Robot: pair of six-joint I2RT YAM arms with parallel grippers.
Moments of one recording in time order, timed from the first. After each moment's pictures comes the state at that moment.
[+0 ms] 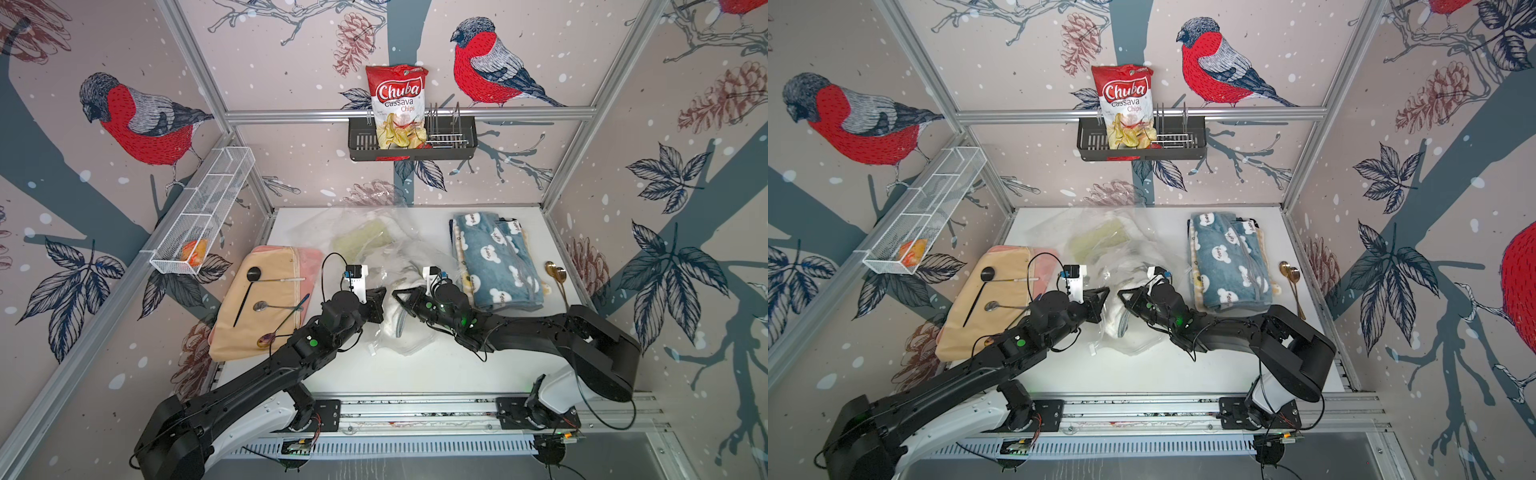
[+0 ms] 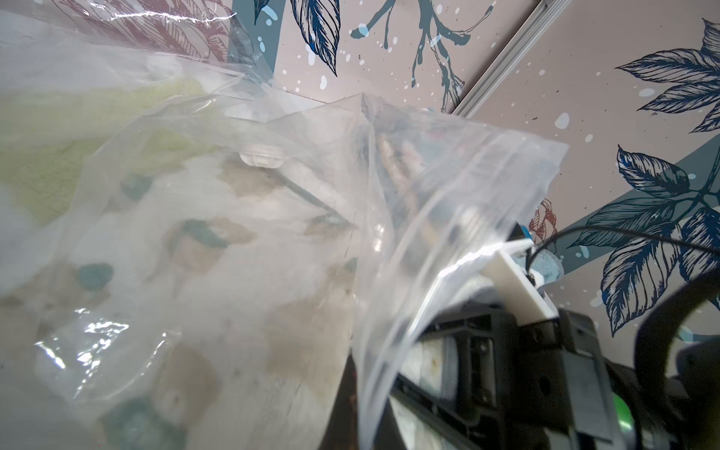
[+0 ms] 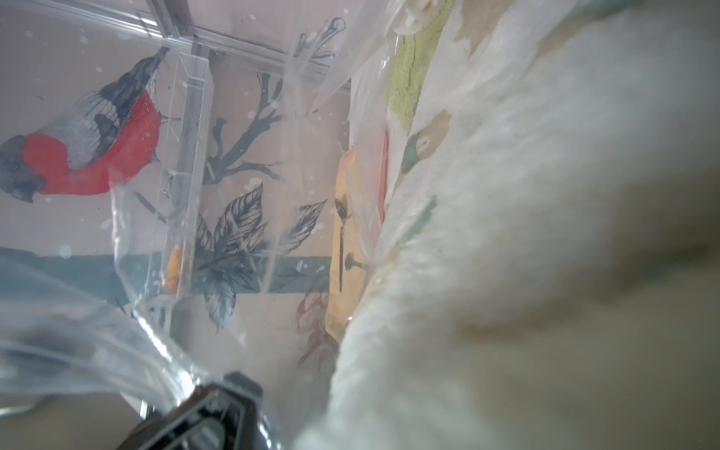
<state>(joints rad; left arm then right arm) -0.78 0.90 0.50 0.06 -0.13 -0.59 1.01 1.51 0.59 0.65 -0.02 1.28</state>
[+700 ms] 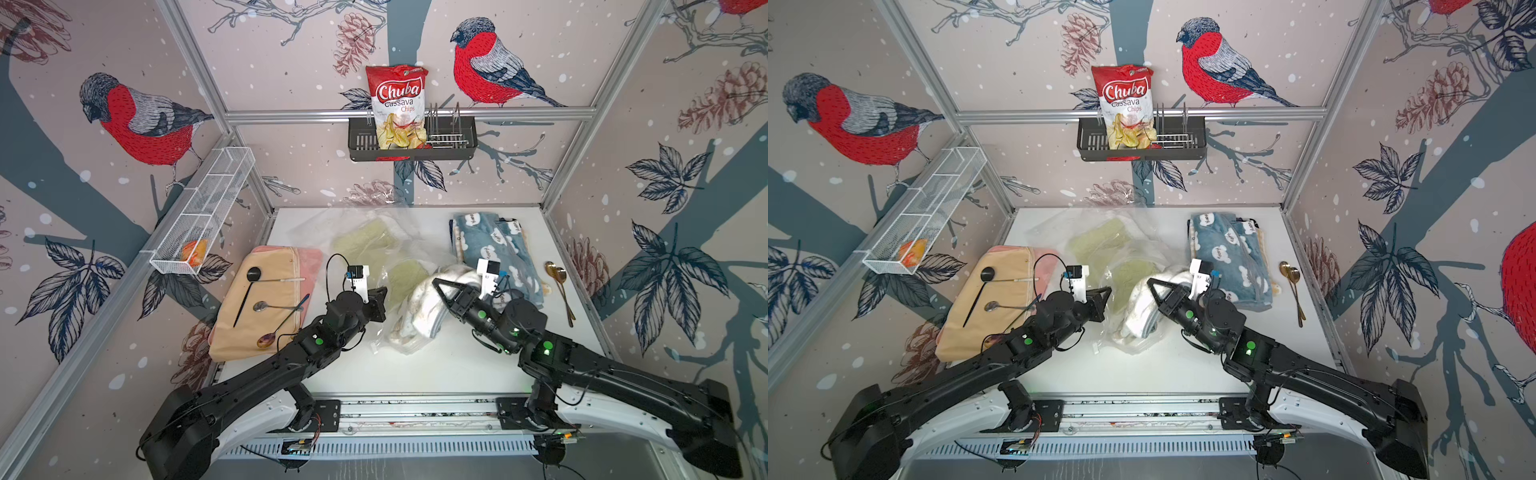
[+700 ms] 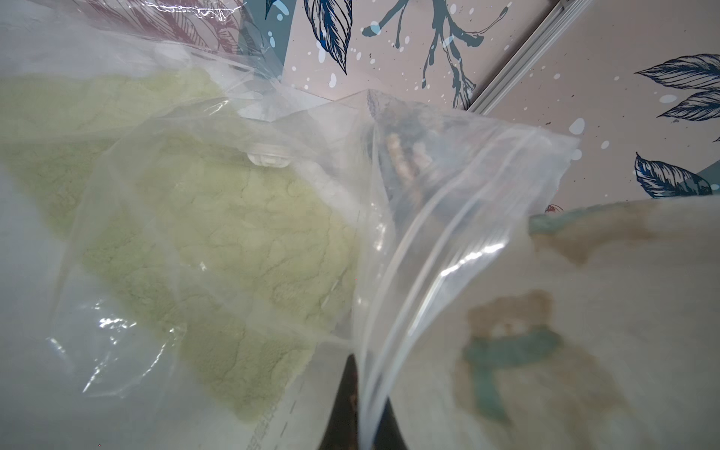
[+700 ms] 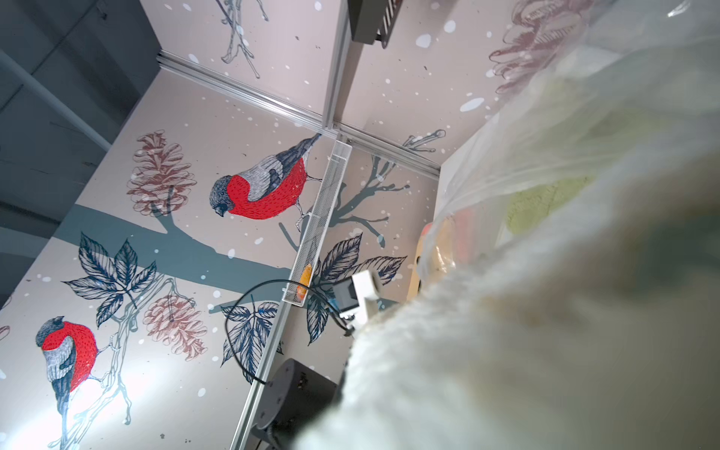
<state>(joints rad) -0.78 0.97 0.47 0.16 -0.16 -0.61 1.11 0.81 0.66 0.18 0.23 1.14</state>
